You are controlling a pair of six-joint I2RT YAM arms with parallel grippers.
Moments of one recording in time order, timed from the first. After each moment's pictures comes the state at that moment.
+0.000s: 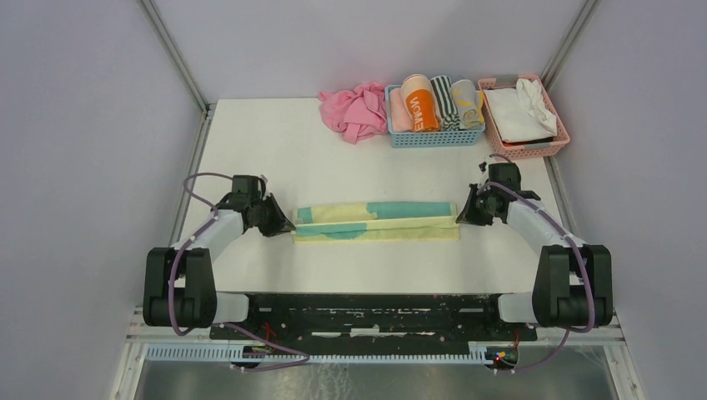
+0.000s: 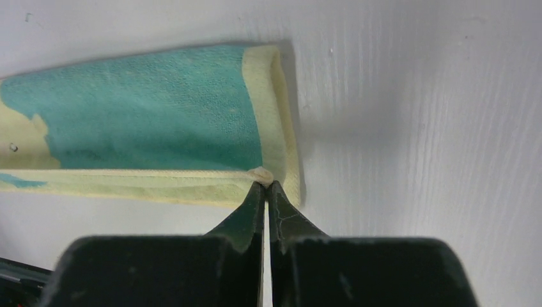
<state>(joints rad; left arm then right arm) -0.03 1.36 0.68 -0.39 0.33 -0.49 0.00 1.36 0.77 -0.45 -0.23 0.29</state>
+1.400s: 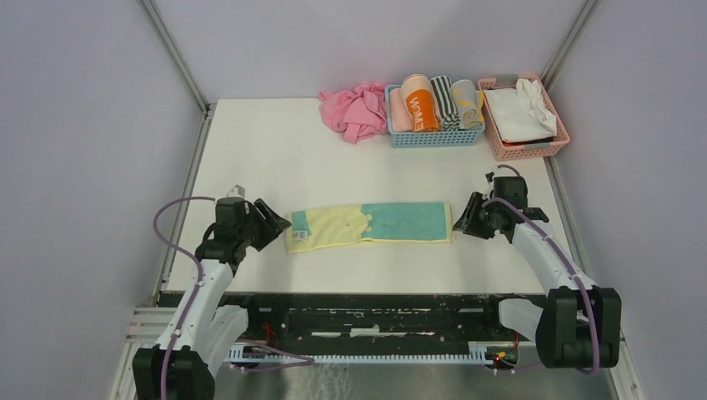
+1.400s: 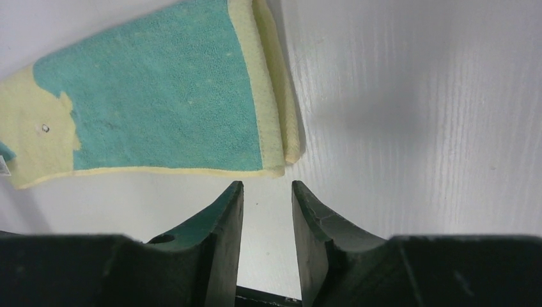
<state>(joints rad) -0.03 0.82 0.46 -0.42 0.21 -0.71 0.00 1.13 0.64 -0.52 -0.27 0.39</state>
